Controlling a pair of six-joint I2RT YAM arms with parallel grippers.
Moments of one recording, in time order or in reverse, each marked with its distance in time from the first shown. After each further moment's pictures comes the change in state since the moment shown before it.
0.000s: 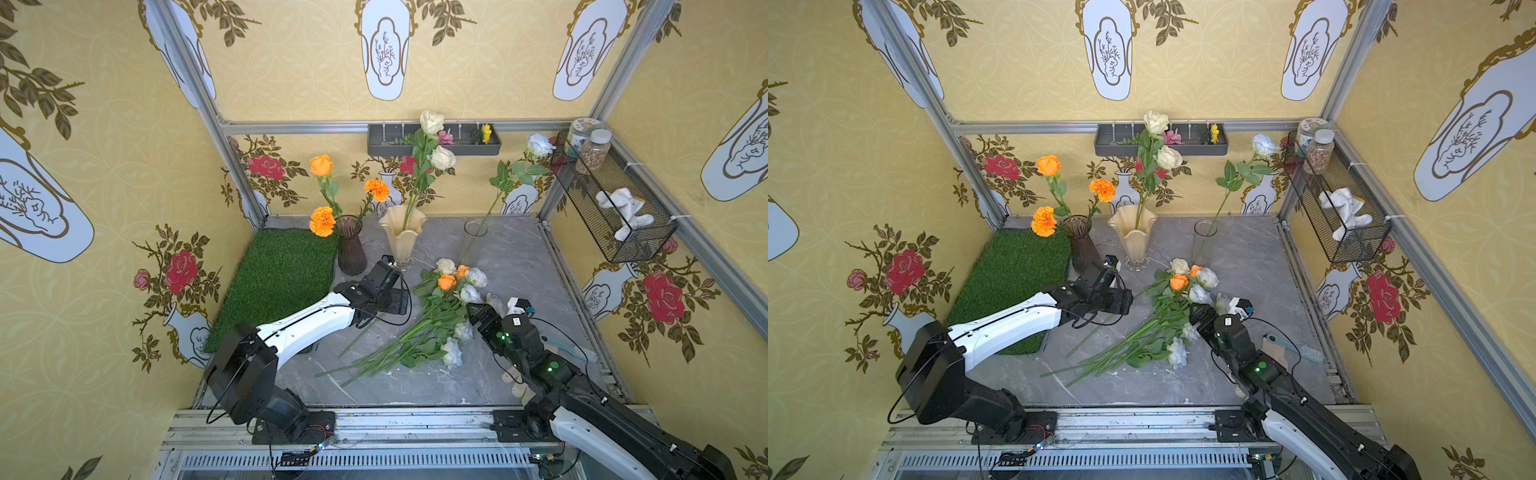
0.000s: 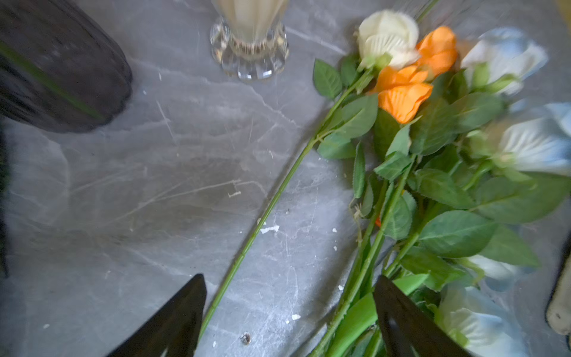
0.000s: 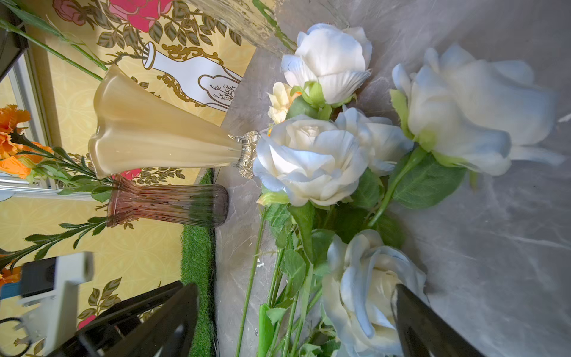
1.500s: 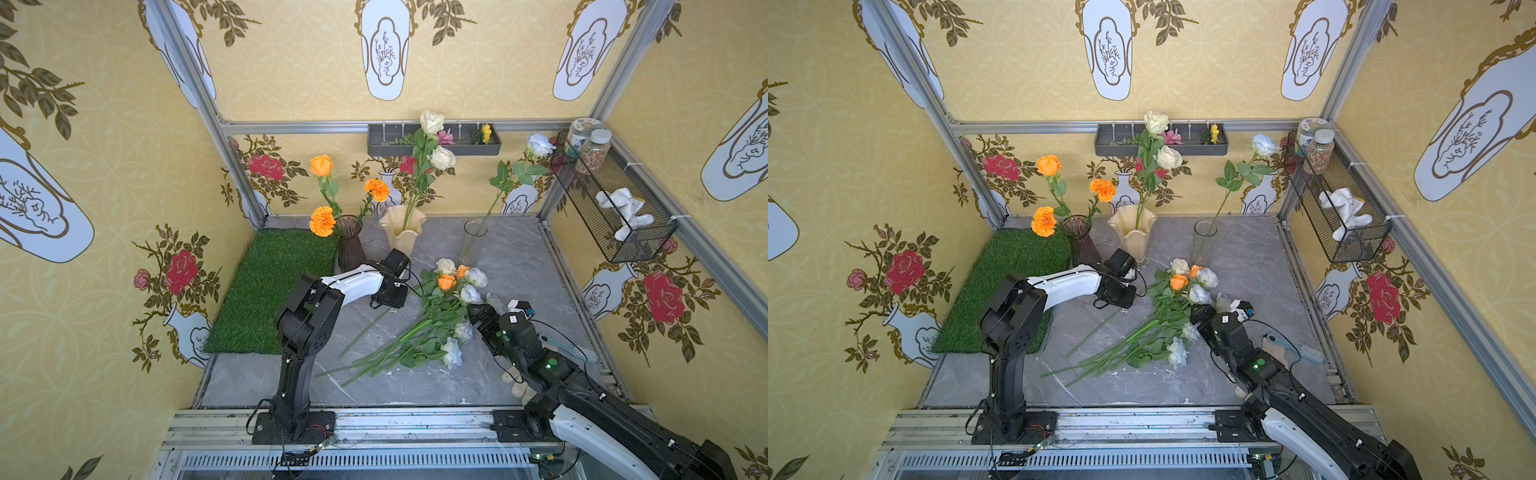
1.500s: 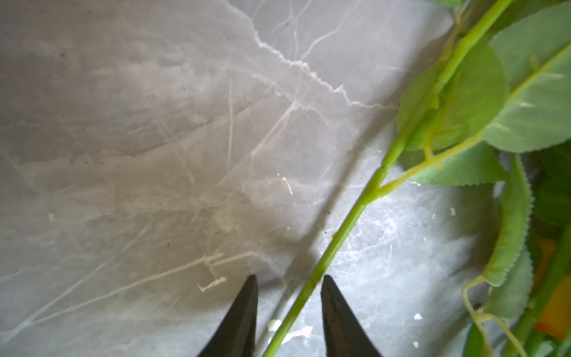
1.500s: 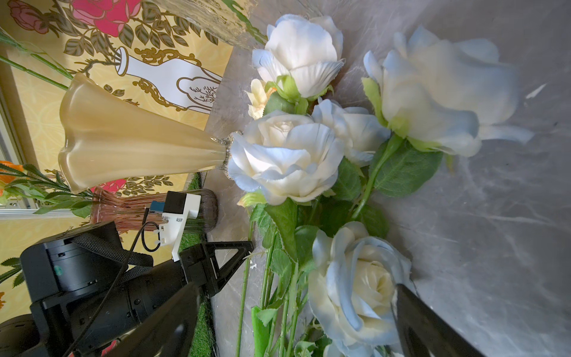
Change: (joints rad) left arm 0.103 0.489 0.327 -0.151 0.170 0.153; right arm -0.001 0.031 0.022 -0.058 0.005 0.070
